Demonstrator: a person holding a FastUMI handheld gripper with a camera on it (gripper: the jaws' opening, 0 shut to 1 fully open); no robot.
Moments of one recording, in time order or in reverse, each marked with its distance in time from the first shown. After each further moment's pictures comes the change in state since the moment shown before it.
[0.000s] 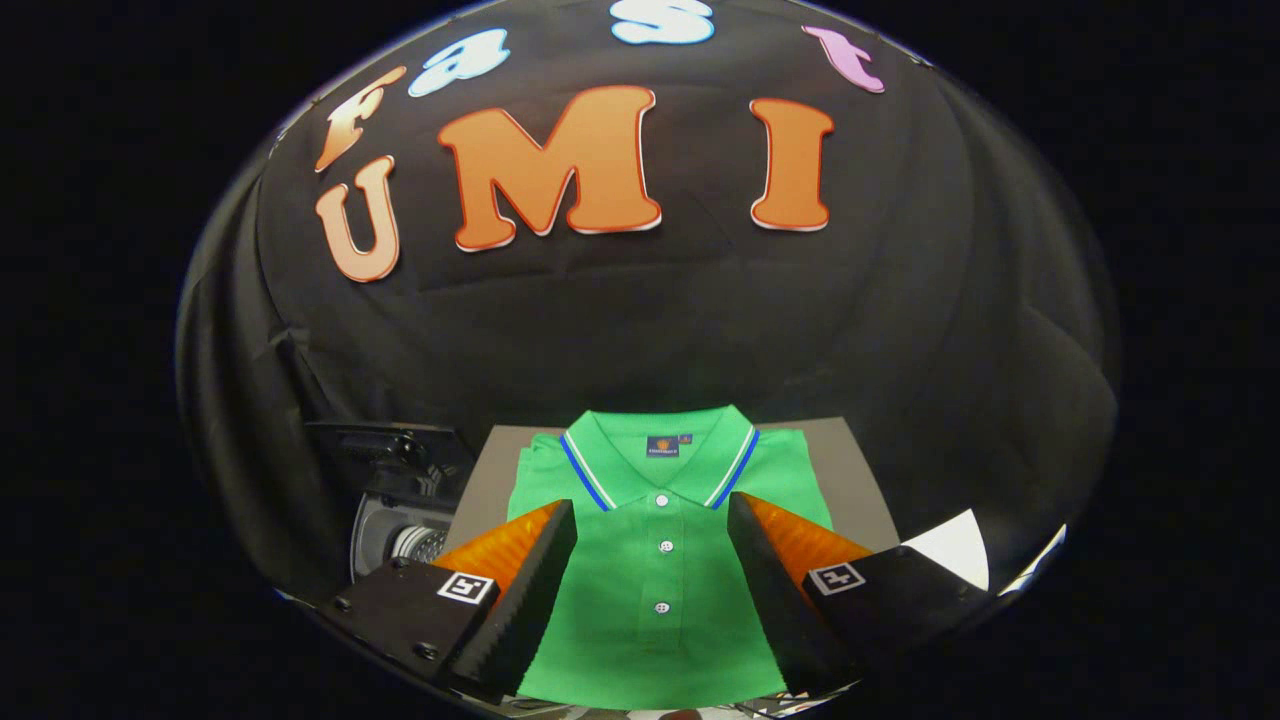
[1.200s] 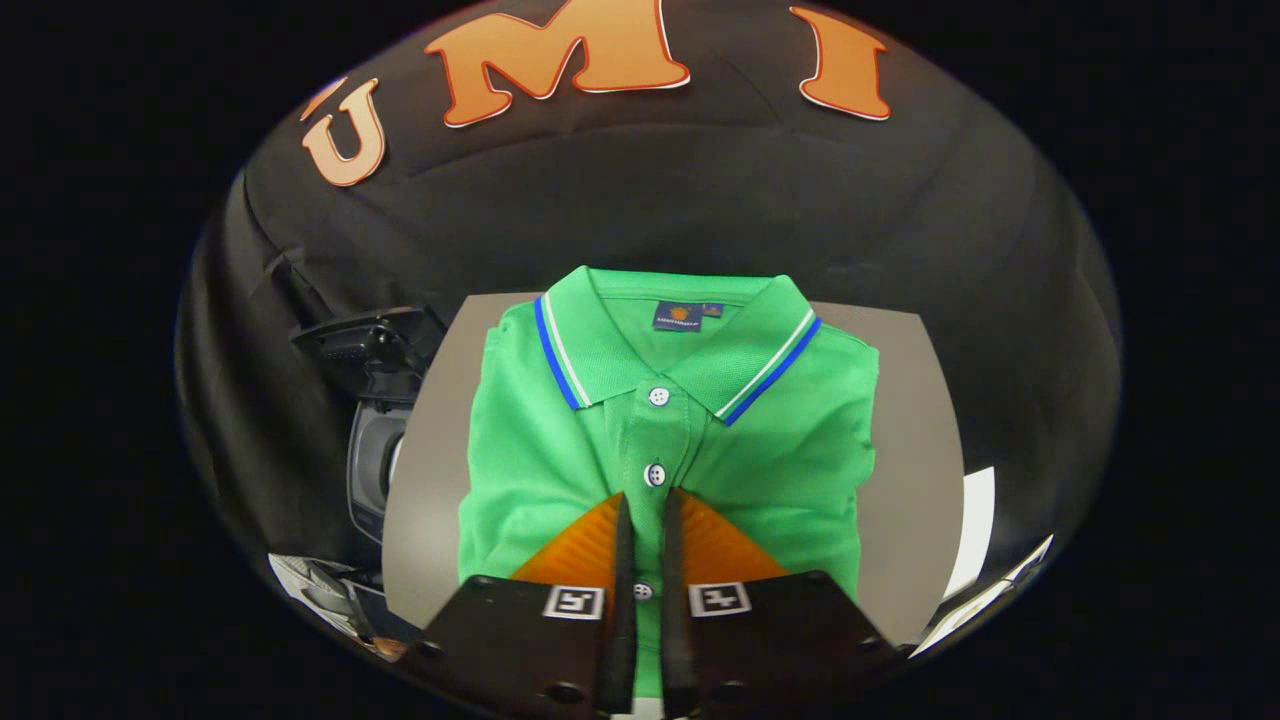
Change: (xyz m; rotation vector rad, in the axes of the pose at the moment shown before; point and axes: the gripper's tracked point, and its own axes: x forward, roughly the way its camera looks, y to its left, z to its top) arm 0.037 -0.007 -0.062 -0.034 0.333 0.077
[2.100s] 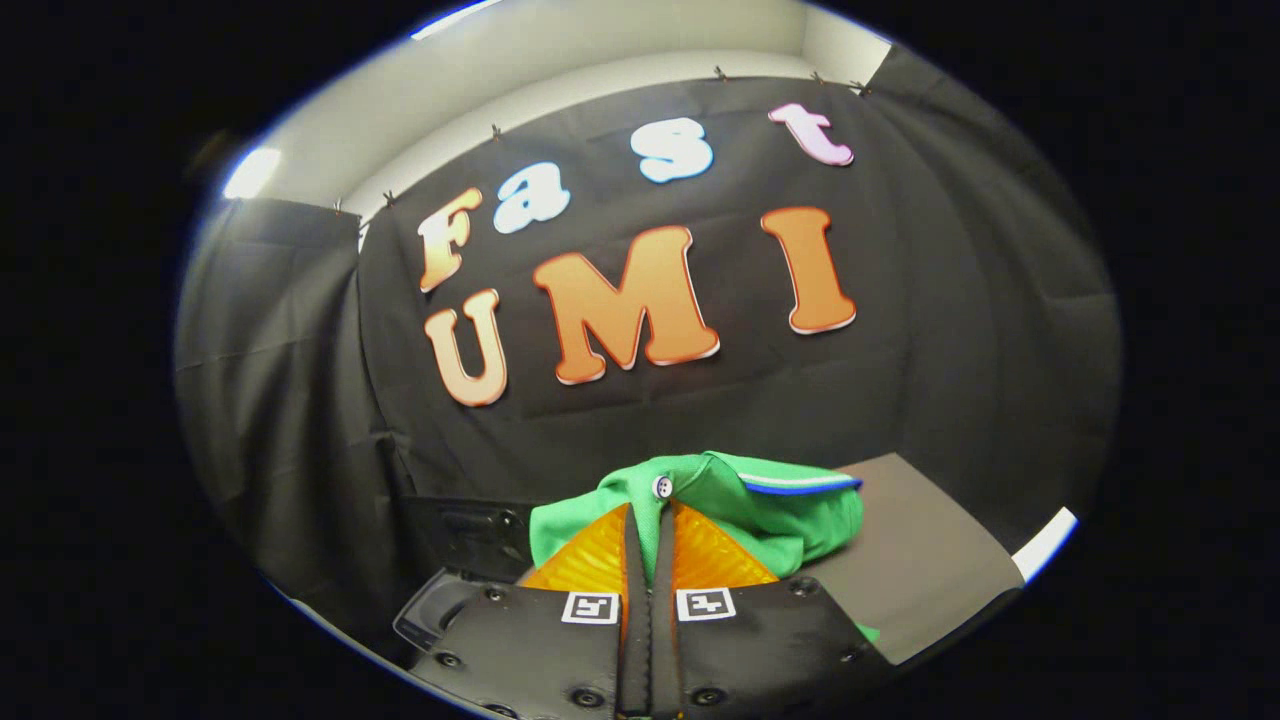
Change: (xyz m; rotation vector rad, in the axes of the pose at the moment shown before) arm -0.137 0.040 -0.010 0.004 -0.994 0.211
